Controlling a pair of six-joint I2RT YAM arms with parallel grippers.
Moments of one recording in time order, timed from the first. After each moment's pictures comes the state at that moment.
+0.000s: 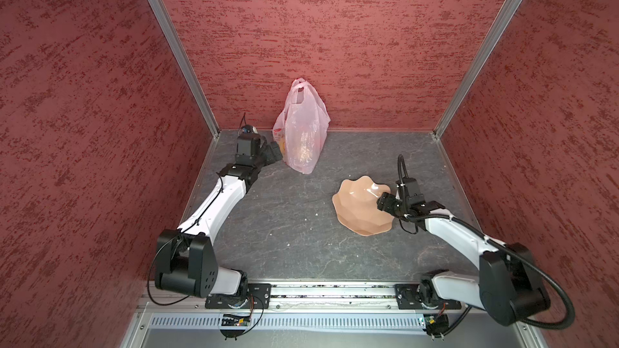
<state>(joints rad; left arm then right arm) -0.17 1.45 1.15 -0.24 -0.04 -0.43 0.27 1.22 0.64 -0.34 -0.01 0.66</state>
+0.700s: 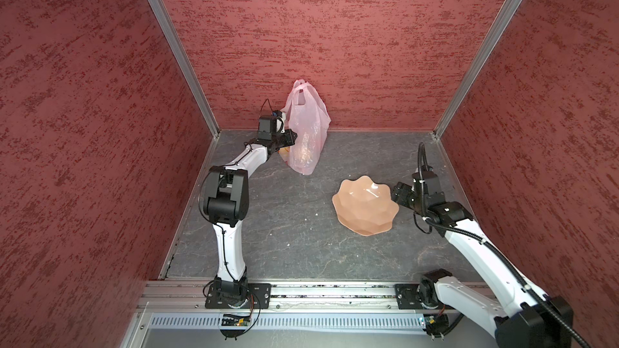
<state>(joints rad) -0.16 2.06 1.60 -0.09 0.36 -0.37 0.27 1.01 0.80 -0.58 0.16 0.59</state>
